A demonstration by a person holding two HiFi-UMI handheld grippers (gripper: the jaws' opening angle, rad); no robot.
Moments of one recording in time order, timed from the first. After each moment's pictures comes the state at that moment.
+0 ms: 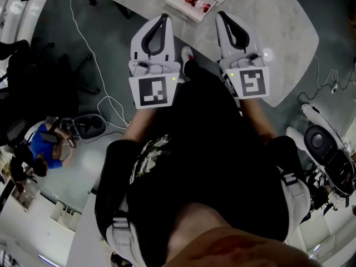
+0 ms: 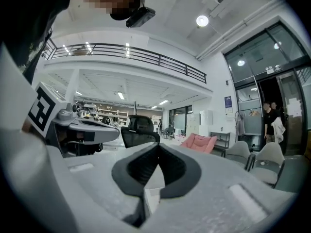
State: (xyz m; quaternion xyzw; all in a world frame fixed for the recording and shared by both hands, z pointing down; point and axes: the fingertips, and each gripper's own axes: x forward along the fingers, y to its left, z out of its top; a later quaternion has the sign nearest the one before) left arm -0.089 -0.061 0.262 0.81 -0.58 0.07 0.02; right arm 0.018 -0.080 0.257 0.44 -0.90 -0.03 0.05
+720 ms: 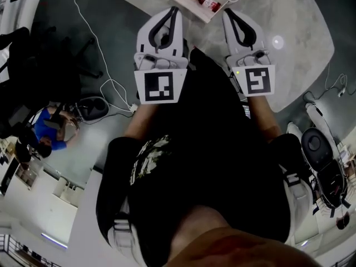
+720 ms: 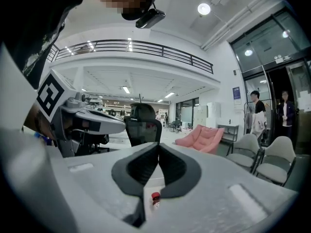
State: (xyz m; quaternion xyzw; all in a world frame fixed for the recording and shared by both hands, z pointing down) left arm -0.072 -0.142 0.335 0.81 -0.57 0.13 0.05; right arm 0.022 -0.156 0.347 0.39 -0.91 0.00 0.09
